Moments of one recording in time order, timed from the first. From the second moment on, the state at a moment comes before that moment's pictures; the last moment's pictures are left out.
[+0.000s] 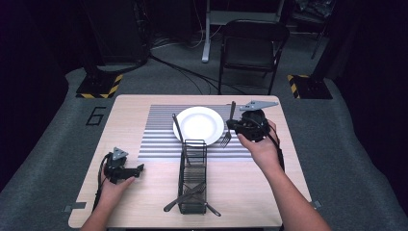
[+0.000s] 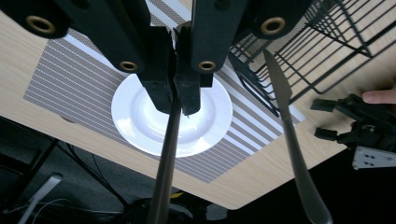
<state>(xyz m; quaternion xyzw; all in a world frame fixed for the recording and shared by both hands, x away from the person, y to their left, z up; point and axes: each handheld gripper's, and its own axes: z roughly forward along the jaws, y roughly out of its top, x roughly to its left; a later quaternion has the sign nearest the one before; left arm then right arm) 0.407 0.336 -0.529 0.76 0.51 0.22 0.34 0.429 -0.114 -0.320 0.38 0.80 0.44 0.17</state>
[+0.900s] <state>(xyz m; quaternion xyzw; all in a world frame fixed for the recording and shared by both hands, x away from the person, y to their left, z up) 0.407 0.336 -0.529 0.76 0.51 0.22 0.34 0.458 -0.122 -0.403 0.43 0.79 0.38 0.19</state>
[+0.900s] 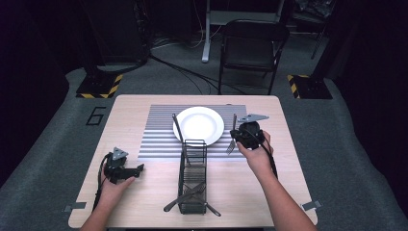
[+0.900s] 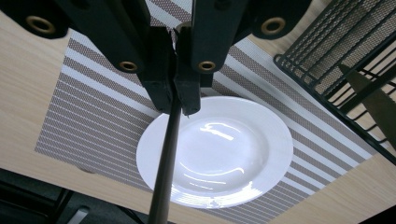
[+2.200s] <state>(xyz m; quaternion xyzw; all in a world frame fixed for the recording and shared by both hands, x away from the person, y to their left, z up) 0.407 0.336 -0.529 0.76 0.51 0.22 0.34 0.477 -0.124 -0.452 0.47 0.77 0.37 0.22</state>
